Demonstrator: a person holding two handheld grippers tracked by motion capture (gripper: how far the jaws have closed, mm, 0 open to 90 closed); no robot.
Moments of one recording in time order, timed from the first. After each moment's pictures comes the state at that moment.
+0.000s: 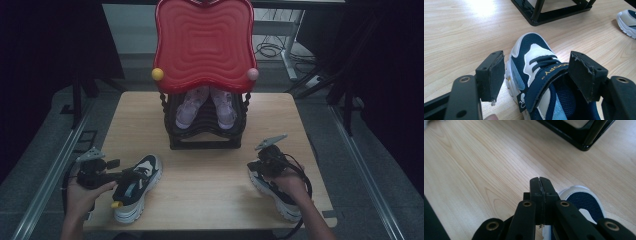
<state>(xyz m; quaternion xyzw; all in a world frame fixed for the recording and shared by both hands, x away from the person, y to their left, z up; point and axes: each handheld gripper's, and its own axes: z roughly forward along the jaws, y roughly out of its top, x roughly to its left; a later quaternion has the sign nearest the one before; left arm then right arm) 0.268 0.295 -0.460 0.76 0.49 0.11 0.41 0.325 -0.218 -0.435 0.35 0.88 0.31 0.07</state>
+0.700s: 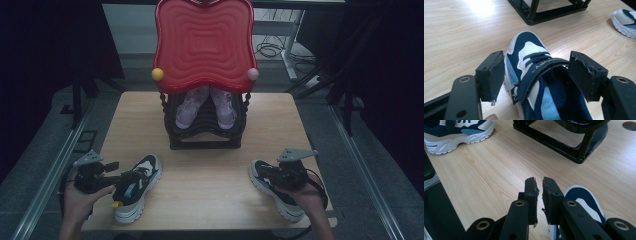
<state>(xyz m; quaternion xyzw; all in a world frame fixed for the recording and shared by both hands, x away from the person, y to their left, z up) 0.255 0.293 -0.453 0.76 0.49 0.11 0.42 0.278 -0.258 -0.423 0.34 0.84 0.41 0.11</state>
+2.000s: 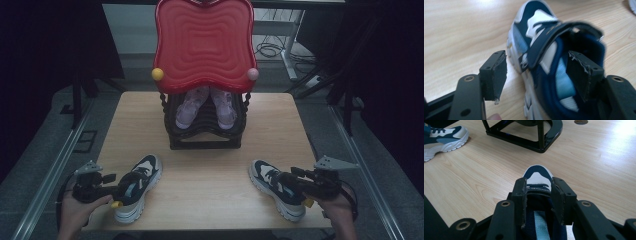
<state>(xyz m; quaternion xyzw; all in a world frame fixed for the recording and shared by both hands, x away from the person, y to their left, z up) 0.241 0.306 -0.486 0.76 0.52 0.09 0.38 0.258 -0.335 -0.430 0.41 0.79 0.43 0.15</state>
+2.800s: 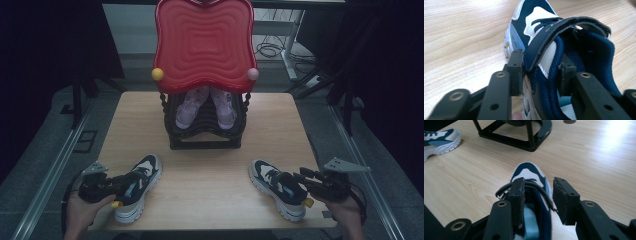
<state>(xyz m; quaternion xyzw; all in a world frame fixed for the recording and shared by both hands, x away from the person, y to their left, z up) 0.246 0.293 -0.490 0.77 0.52 0.10 0.37 0.252 -0.357 -0.429 0.43 0.78 0.43 0.16</state>
